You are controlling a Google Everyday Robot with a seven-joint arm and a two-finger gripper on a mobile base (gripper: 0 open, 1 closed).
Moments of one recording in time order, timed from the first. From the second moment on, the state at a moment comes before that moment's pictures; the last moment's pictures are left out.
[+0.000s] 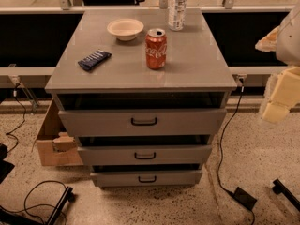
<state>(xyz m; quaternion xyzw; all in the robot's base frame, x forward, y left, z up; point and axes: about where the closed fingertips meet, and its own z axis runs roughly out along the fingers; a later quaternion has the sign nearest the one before) 0.438 -0.217 0.976 -0.60 0.78 -0.03 0.16</state>
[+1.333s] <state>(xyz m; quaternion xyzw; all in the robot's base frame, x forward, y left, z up) 0.435 -0.208 0.874 -0.57 0.81 -0.08 0.07</state>
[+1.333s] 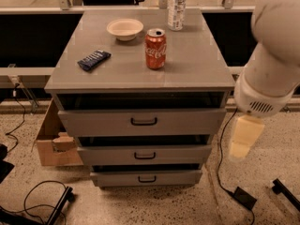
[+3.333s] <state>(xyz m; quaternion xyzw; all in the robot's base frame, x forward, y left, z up) 0.442 -0.126 0.636 -0.55 0.82 0.02 0.11</state>
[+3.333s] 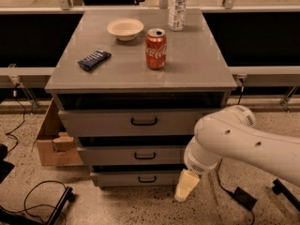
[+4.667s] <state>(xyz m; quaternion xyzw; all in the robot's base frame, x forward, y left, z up) 0.491 -0.084 0.514 -0.61 0.78 -0.04 0.12</state>
